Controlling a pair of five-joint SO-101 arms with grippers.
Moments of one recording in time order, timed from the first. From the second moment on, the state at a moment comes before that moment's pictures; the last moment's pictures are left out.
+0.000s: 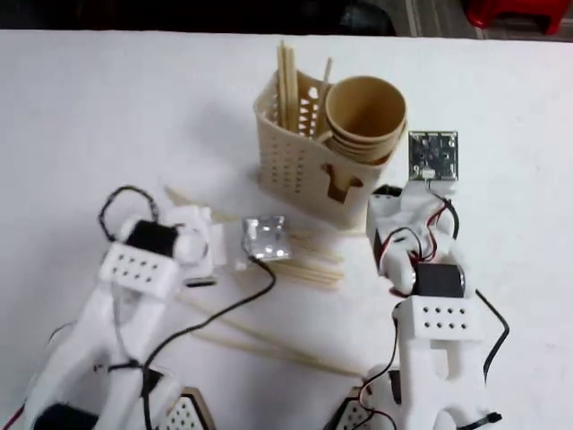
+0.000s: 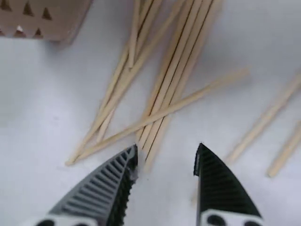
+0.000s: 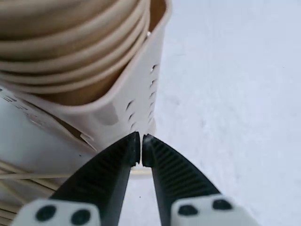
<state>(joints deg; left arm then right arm) 10.9 -32.7 49.6 64.0 -67.7 -1.6 -50.2 58.3 38.9 3.0</state>
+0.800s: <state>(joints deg) 14.5 1.4 38.6 52.4 -67.8 -1.6 -50.2 58.3 38.9 3.0</state>
